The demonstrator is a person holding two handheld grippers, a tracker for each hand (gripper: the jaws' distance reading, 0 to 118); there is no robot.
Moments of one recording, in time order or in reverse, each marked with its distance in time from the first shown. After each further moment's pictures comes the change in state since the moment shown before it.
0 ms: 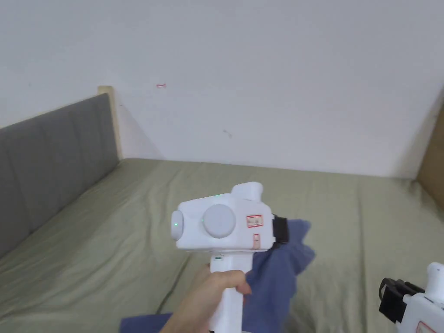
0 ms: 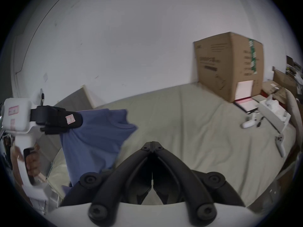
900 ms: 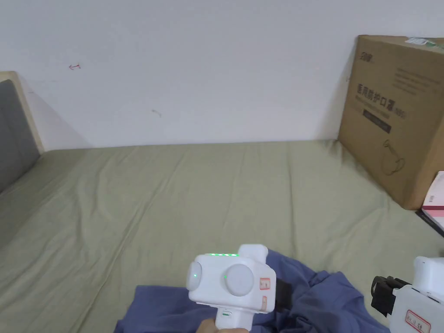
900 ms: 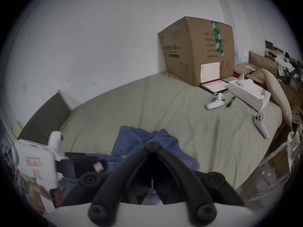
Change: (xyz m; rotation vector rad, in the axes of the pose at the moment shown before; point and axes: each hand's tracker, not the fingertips) left arm 0.028 -0.119 -0.102 -0.342 0.102 -0.062; right arm 0.077 -0.037 0.025 -0.103 -0.153 -0.082
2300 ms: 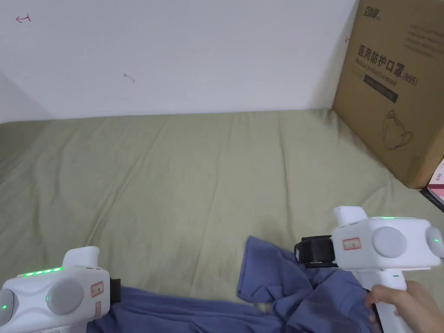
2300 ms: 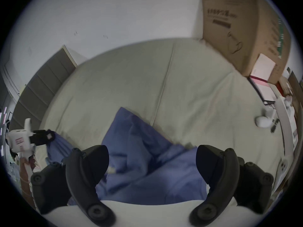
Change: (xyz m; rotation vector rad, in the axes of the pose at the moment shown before) left arm -0.221 0.005 0.013 0.028 0.441 0.211; right arm -0.011 0.065 -0.252 -0.476 0.126 0.263
